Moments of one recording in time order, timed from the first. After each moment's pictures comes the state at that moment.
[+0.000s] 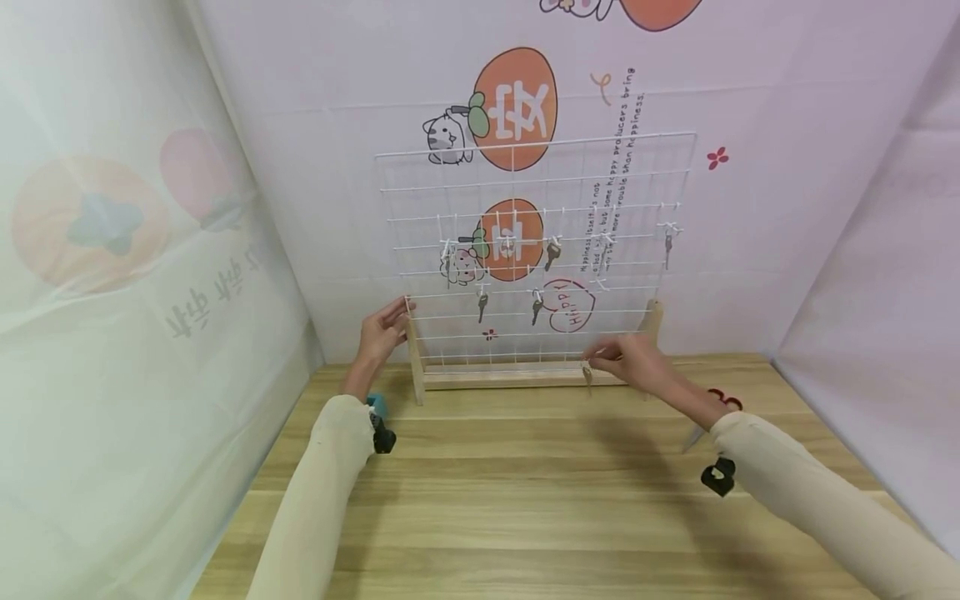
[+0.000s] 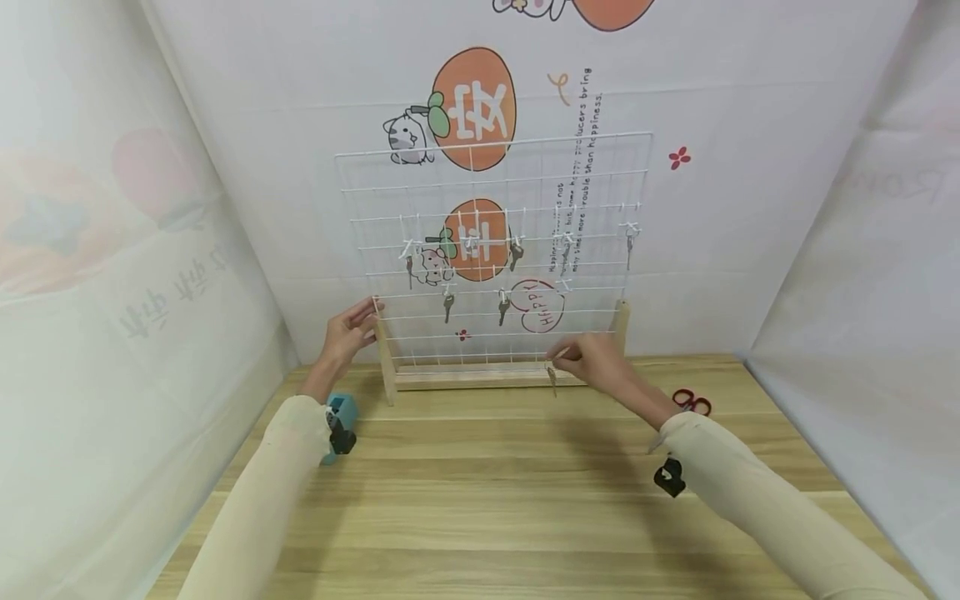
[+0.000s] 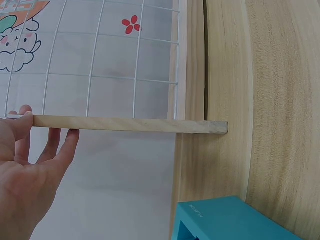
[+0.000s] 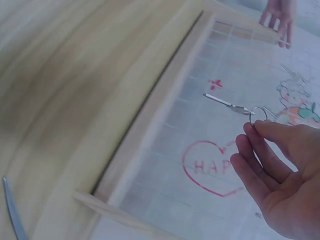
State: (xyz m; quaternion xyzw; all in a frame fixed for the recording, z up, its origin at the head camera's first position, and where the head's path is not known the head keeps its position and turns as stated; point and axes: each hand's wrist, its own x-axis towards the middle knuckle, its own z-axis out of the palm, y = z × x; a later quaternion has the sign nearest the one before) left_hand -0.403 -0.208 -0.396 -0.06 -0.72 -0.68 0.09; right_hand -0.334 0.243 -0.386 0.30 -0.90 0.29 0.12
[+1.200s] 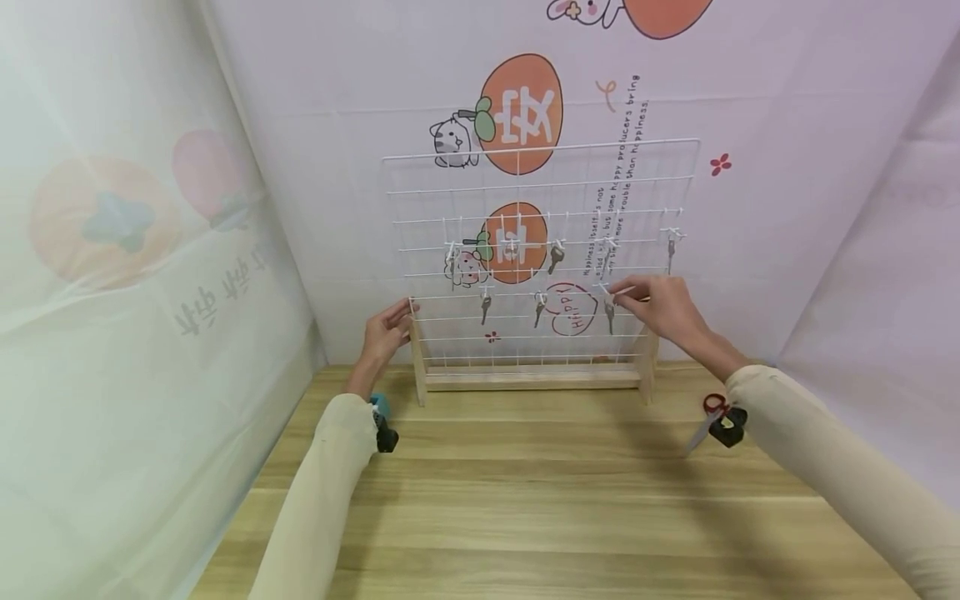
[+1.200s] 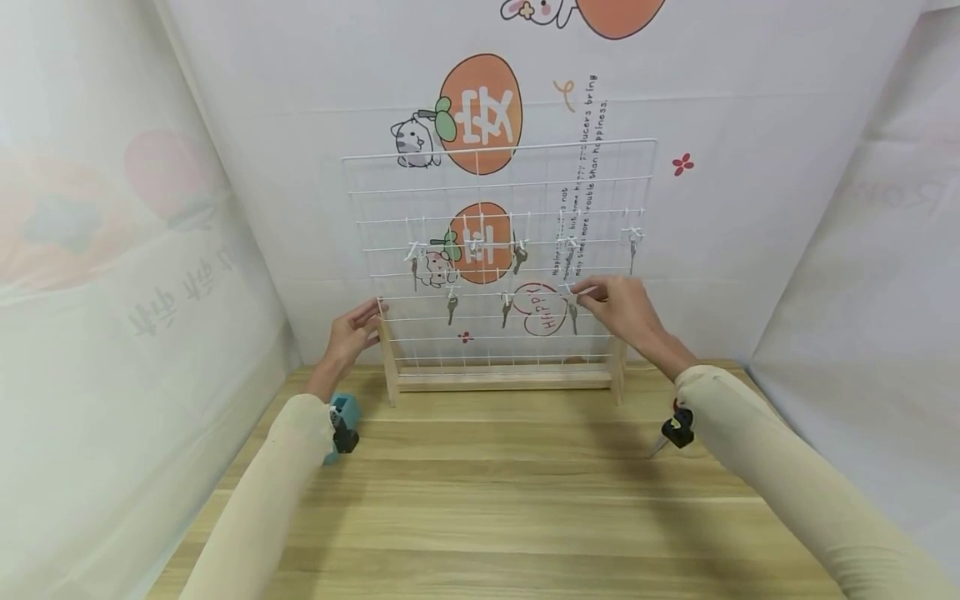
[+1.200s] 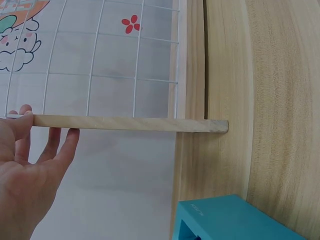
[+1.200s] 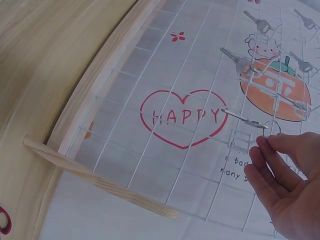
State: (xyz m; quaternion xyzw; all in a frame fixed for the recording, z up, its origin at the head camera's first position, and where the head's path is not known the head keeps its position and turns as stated) left_hand -0.402 -0.208 -0.397 -0.06 -0.73 -0.67 0.10; right_hand -0.358 0.262 -0.311 0.21 -0.91 0.27 0.22
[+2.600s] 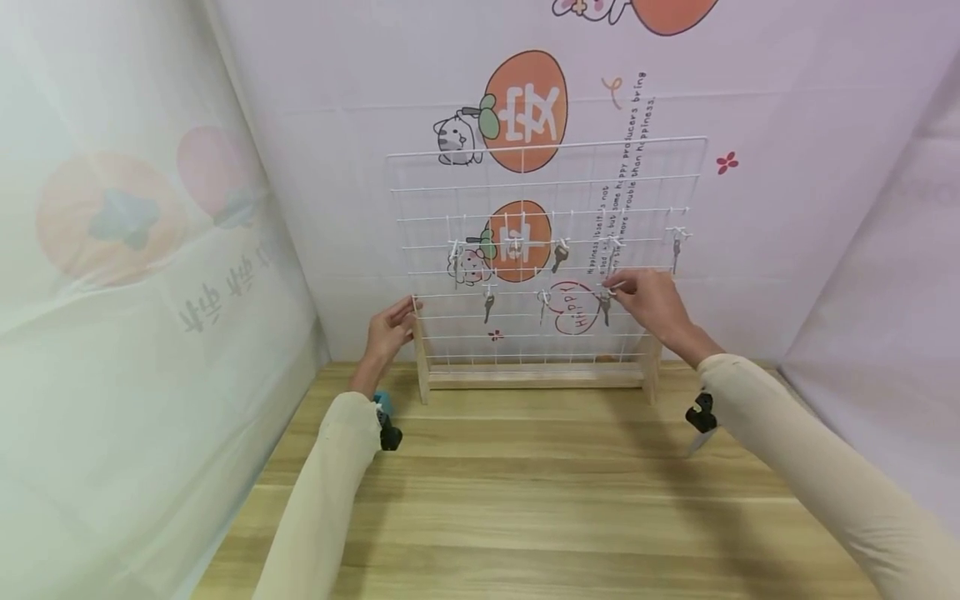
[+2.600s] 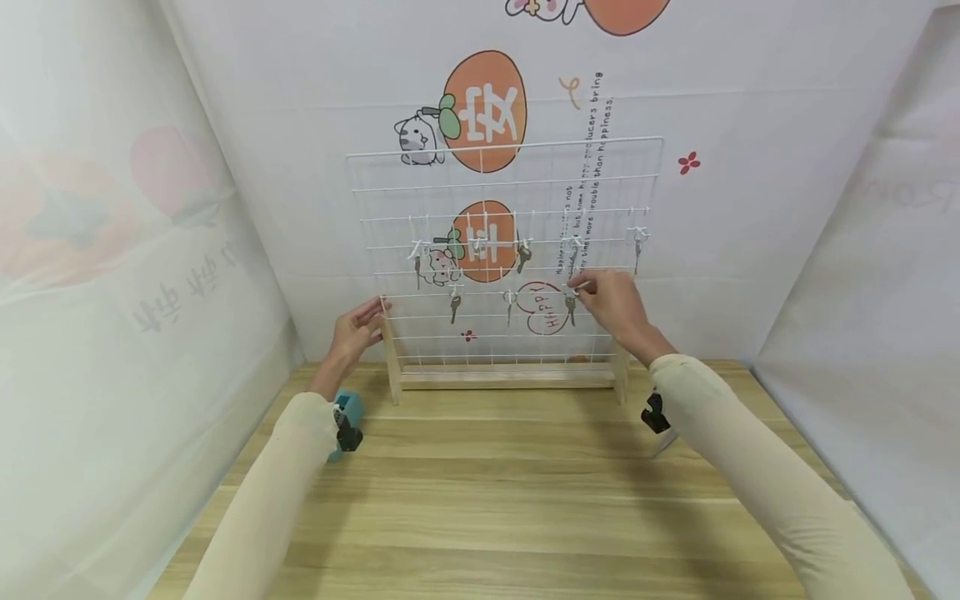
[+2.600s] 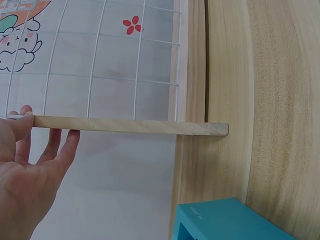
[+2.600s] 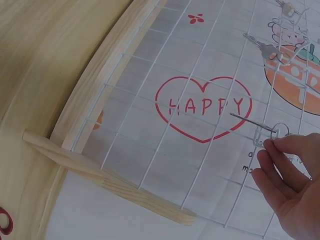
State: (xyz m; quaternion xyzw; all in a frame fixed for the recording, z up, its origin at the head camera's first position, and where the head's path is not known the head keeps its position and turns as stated) left_hand -0.404 -0.207 -0.397 -0.05 -0.73 -0.67 0.10; right_hand -0.389 0.248 -0.323 0.17 -0.92 0.29 0.22
